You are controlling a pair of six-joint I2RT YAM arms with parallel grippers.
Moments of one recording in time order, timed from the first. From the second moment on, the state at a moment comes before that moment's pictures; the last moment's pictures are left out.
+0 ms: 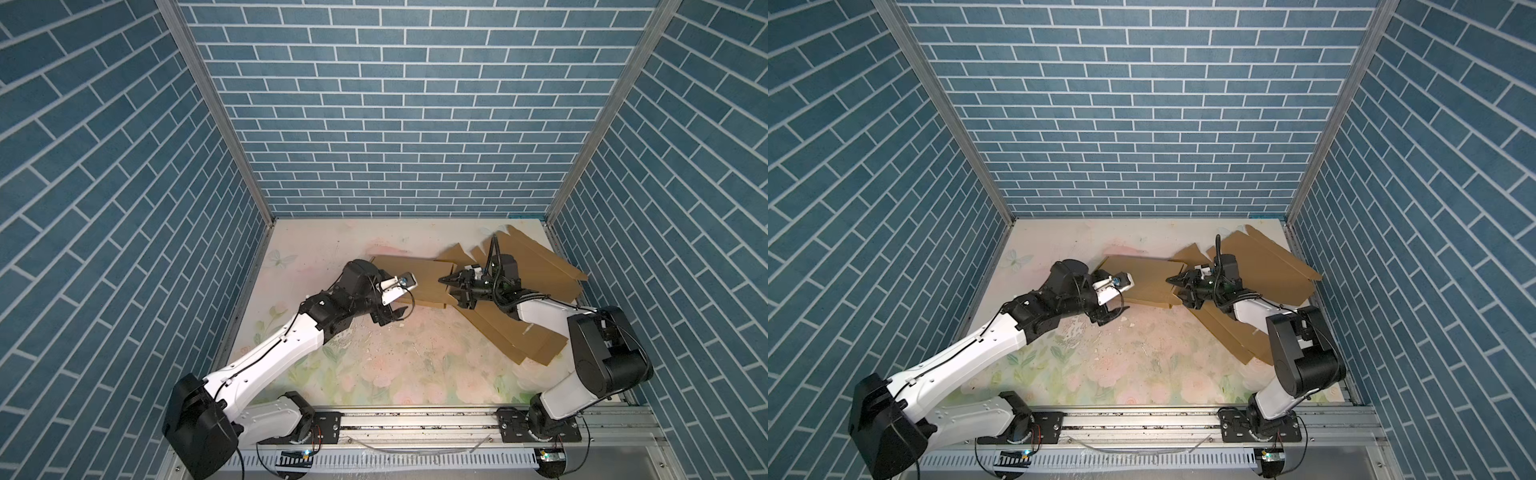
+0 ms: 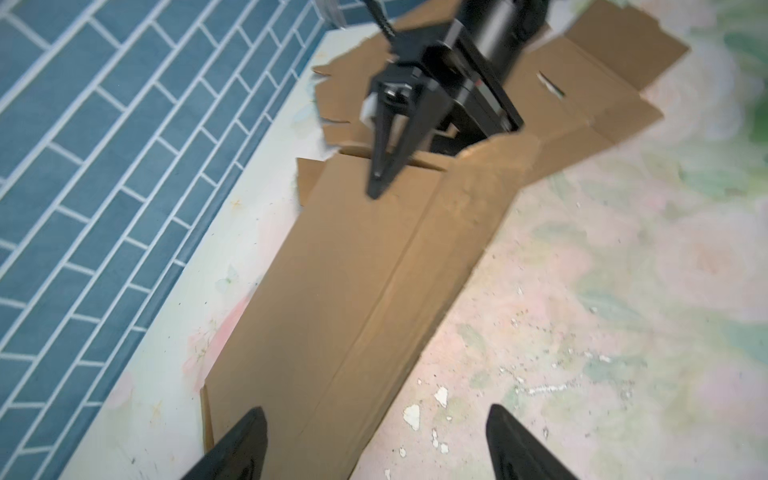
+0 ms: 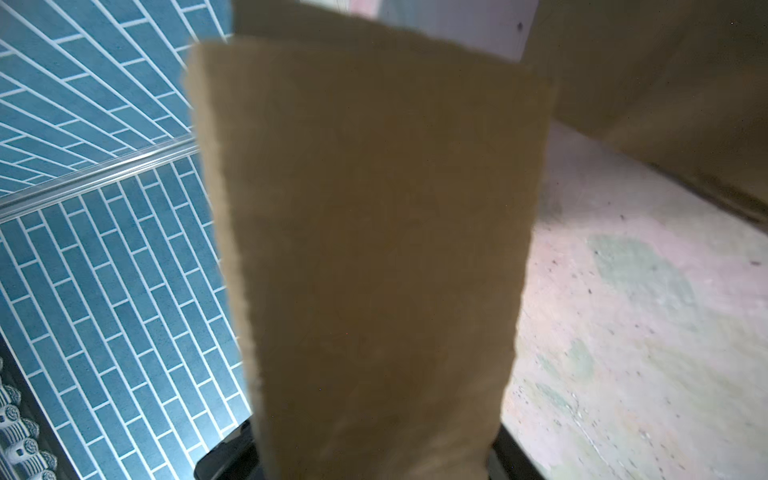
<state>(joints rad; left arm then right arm) -0.71 1.20 0.95 -0.41 0.15 0.59 0.34 1.58 0.77 0.22 -0.91 1.39</state>
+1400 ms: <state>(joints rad) -0.83 1.08 0.68 -0.09 -0.29 1.14 0.34 1.51 0.79 0.17 -1.14 1.60</state>
